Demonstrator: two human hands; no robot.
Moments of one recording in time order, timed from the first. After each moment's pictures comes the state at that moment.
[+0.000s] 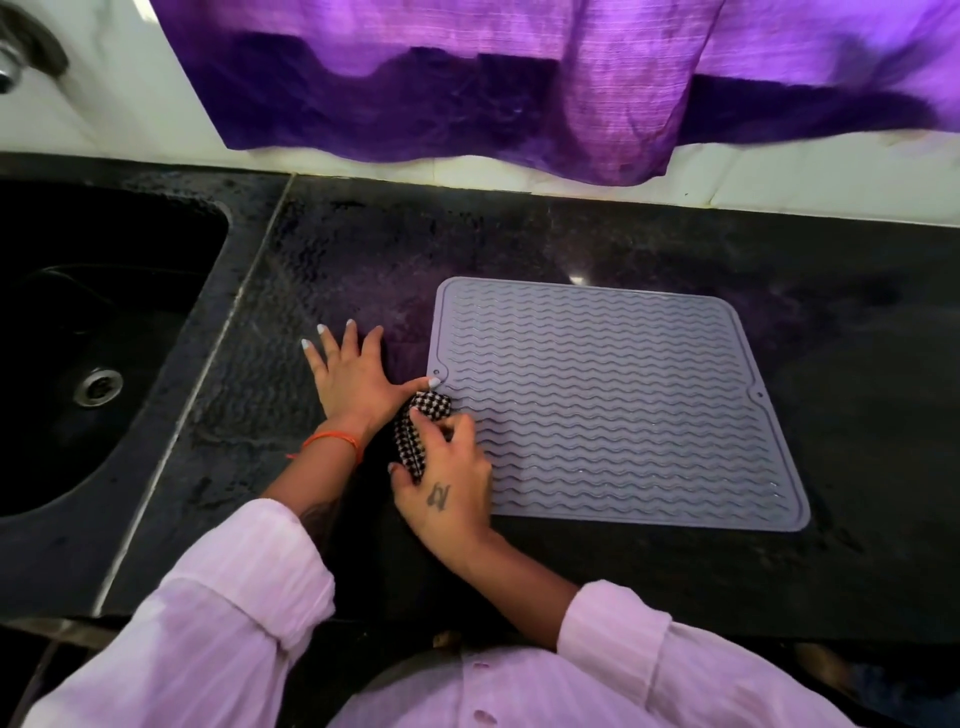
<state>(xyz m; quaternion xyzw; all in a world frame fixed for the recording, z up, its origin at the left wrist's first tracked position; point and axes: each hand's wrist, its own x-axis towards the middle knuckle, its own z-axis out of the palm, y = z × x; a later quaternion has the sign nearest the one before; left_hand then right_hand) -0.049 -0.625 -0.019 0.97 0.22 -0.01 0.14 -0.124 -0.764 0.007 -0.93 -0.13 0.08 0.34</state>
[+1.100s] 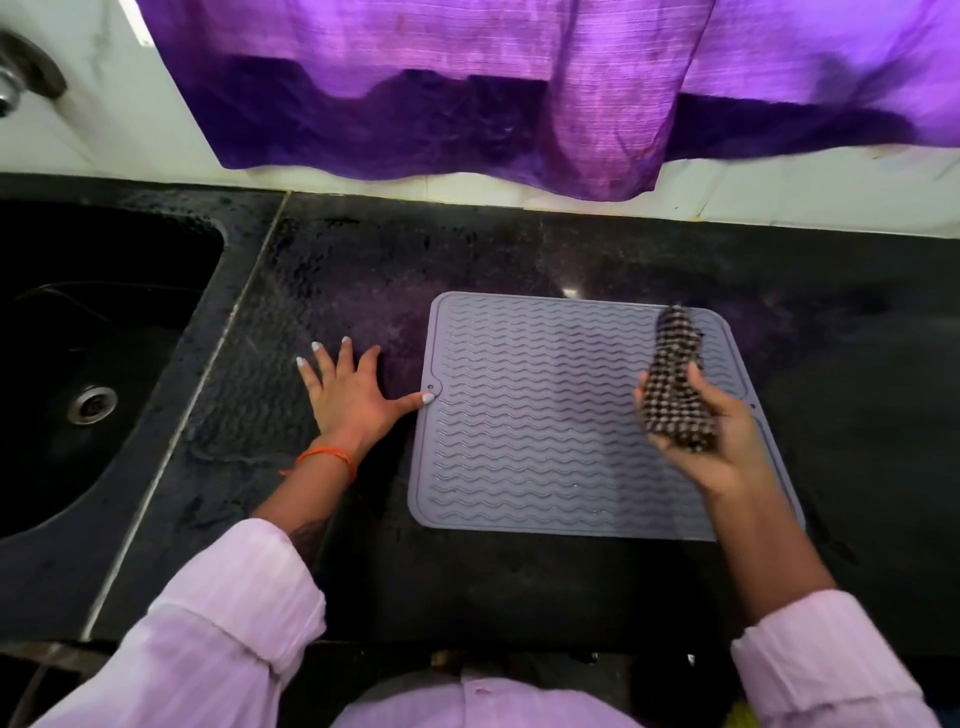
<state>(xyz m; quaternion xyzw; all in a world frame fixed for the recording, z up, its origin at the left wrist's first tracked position) -0.050 -0.627 -0.012 0.97 0.22 -0.04 0.14 -0.014 -0.966 0.037 -0.31 0.13 0.22 0.92</state>
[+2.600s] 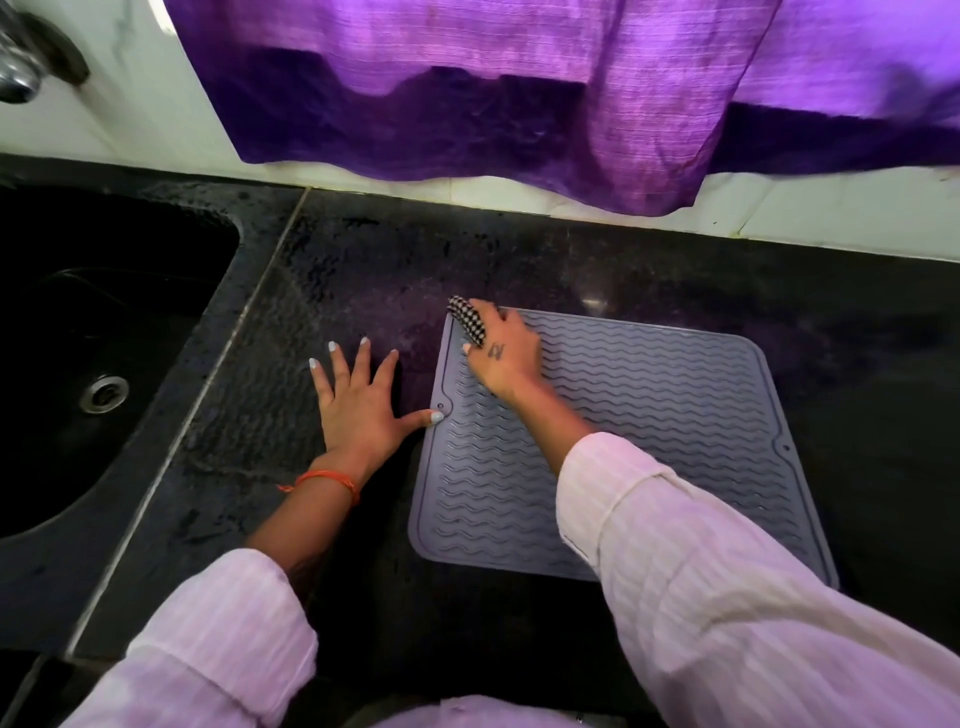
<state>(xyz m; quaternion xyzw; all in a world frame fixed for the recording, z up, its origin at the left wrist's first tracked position) -0.044 -0.628 -0.015 0.98 0.19 -0.04 0.08 0.066 -0.762 0.006 -0.96 -0.14 0.09 0.24</state>
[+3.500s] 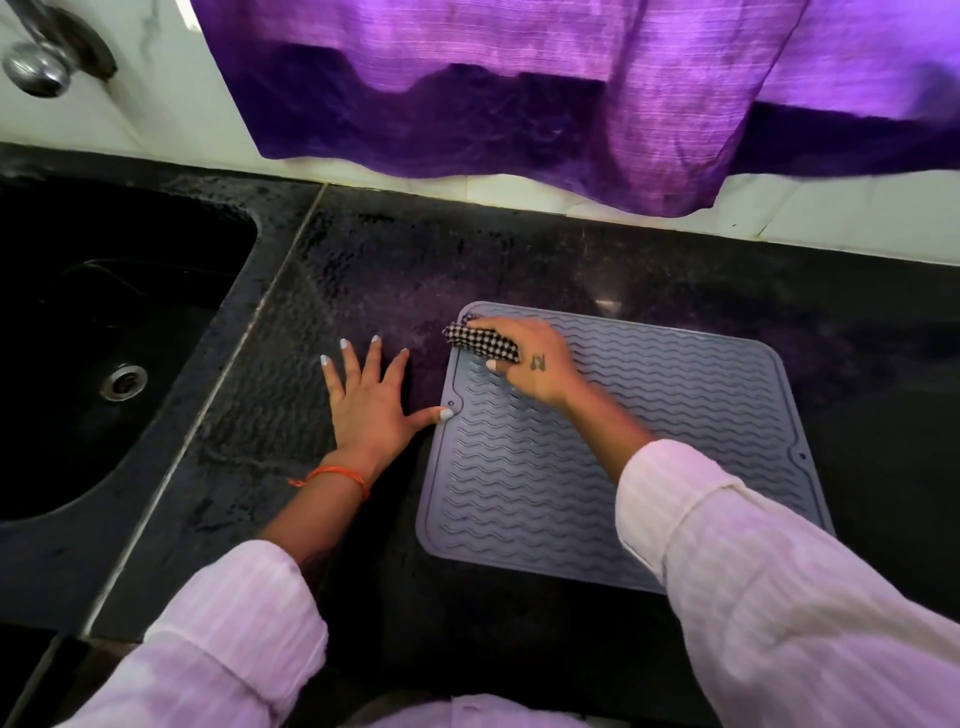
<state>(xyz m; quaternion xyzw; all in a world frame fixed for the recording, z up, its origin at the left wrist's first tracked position) -0.047 -0.628 -0.018 0.98 0.20 -0.03 0.09 0.081 -0.797 -0.005 -0.90 -0.33 0.08 0.29</state>
